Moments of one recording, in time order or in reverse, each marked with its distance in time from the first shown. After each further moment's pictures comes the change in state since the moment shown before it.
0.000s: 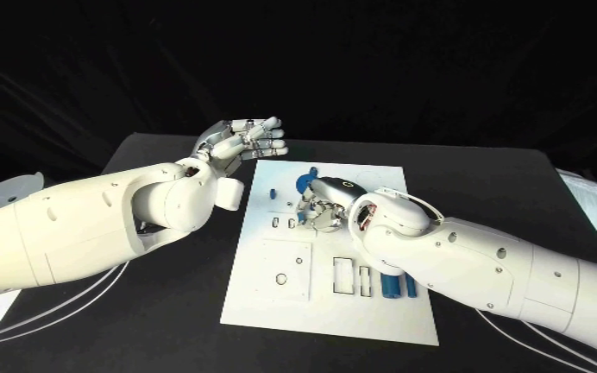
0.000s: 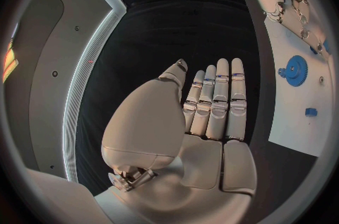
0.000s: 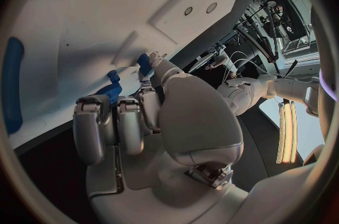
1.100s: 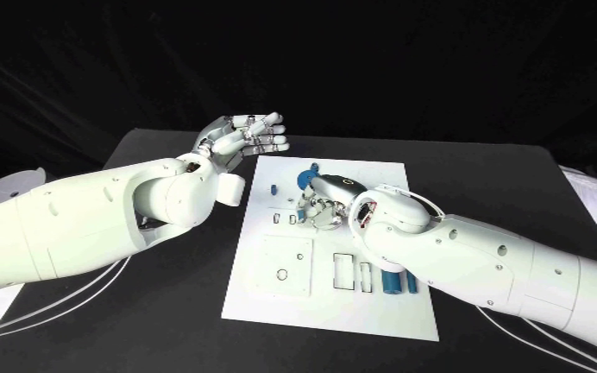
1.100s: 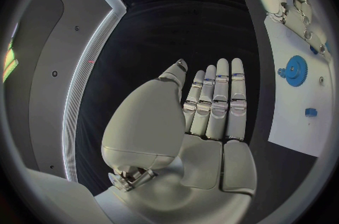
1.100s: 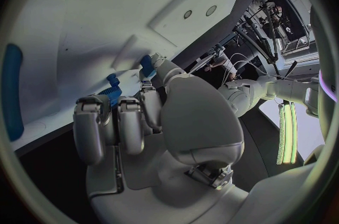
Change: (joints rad) left arm 0.000 -0.001 0.000 0.000 0.000 0.001 0.000; left_hand 0.000 0.000 0.000 0.000 0.000 -0.003 0.003 0.000 0.000 0.000 0.000 0.000 0.000 0.000 0.000 0.000 0.000 0.000 0.000 0.000 0.000 0.000; right arm -0.004 0.001 0.001 -0.001 -0.004 0.022 0.001; right_hand -0.032 -0.021 -0.008 0.000 0.010 -0.001 -0.001 -0.009 0.022 -0.013 0.008 -0.024 0.010 0.000 0.000 -0.004 0.001 0.000 0.000 0.000 0.000 0.000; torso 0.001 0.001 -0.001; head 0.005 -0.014
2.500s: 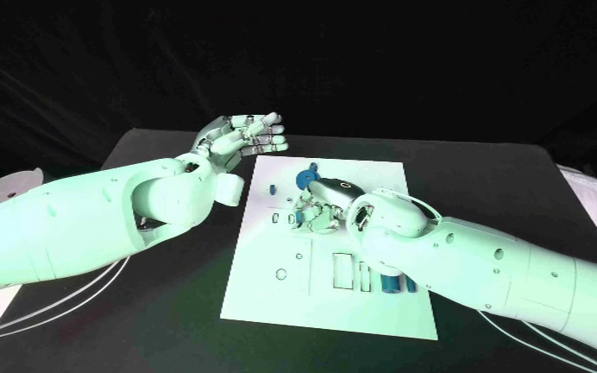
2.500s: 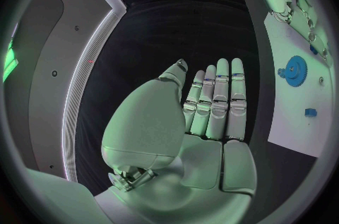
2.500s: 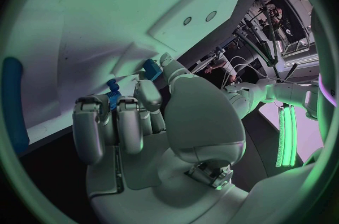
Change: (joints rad) left arm 0.000 0.004 0.000 -0.004 0.000 0.001 -0.002; left_hand 0.000 0.000 0.003 -0.003 0.000 0.000 0.000 0.000 0.000 0.000 0.000 0.000 0.000 0.000 0.000 0.000 0.002 0.000 0.000 0.000 0.000 -0.001; right arm -0.009 -0.002 -0.007 0.009 -0.019 -0.011 -0.010; right_hand -0.088 -0.069 -0.101 0.070 0.000 -0.094 0.032 -0.047 -0.035 -0.087 0.031 -0.160 -0.109 0.000 0.022 0.000 0.000 0.000 -0.002 0.016 -0.004 0.000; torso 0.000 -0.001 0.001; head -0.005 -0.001
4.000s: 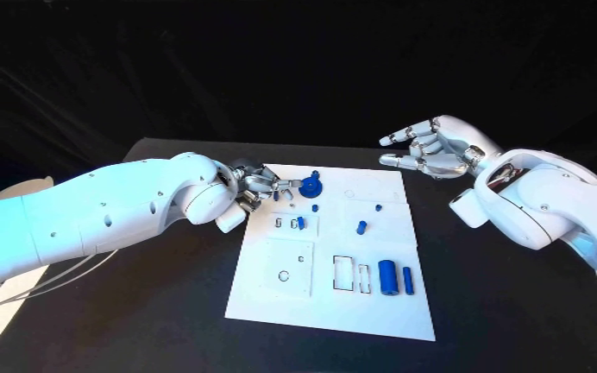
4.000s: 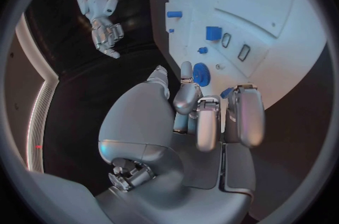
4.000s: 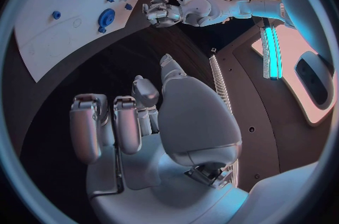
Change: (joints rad) left arm -0.001 0.092 -0.014 -0.137 -0.697 0.169 -0.801; left_hand -0.240 0.021 -0.205 0.114 -0.033 0.084 -0.163 0.327 0.277 0.247 -0.175 1.135 1.066 0.318 -0.175 1.422 1.123 -0.102 0.458 -0.179 1.190 1.206; right arm 0.154 -0.450 0.052 0.216 0.656 -0.083 0.318; right_hand 0.101 0.039 -0.186 0.115 0.070 -0.107 0.018 0.000 -0.003 -0.025 0.021 -0.024 -0.046 0.002 0.020 -0.035 0.000 0.000 0.000 0.021 -0.035 0.000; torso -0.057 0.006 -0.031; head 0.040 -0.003
